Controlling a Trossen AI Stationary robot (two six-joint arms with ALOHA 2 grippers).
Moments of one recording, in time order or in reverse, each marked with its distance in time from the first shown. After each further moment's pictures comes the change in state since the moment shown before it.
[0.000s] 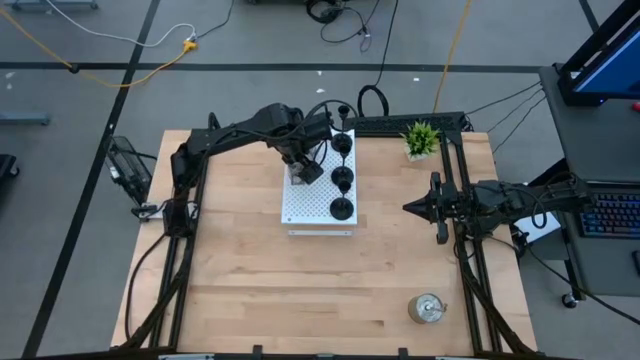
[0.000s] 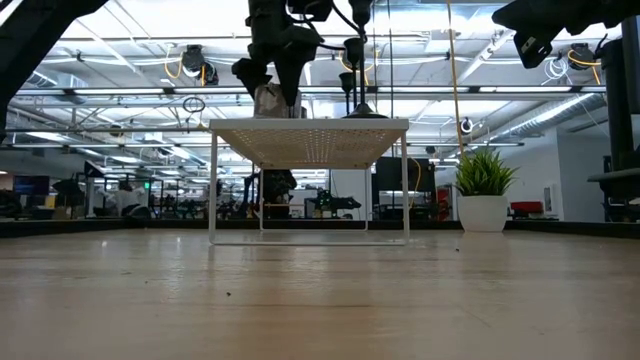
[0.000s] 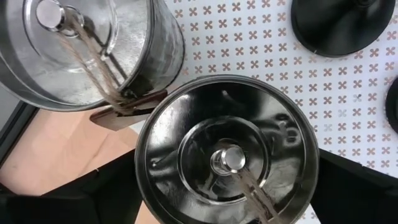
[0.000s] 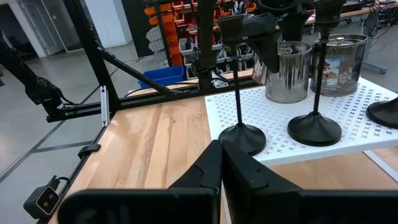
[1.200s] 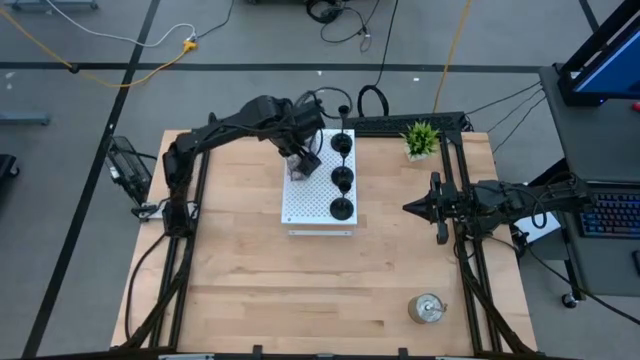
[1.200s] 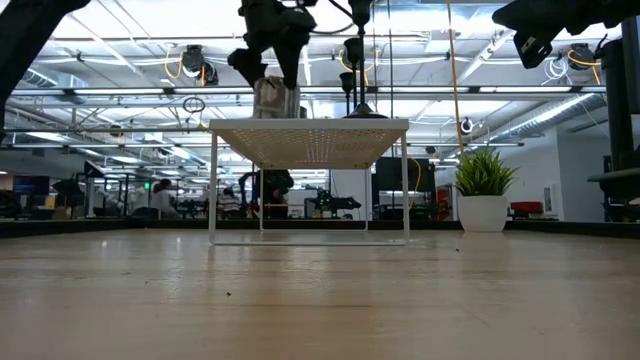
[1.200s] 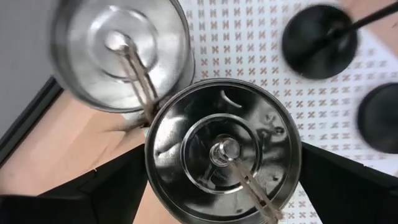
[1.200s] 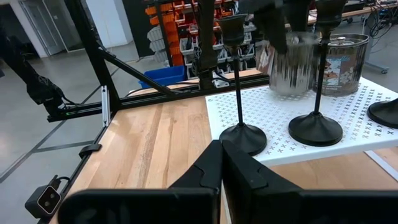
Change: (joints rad) left arm 0.034 -0.067 -0.001 0.056 0.022 -0.001; right arm 0.000 0.000 0.000 0.000 -0.004 0.001
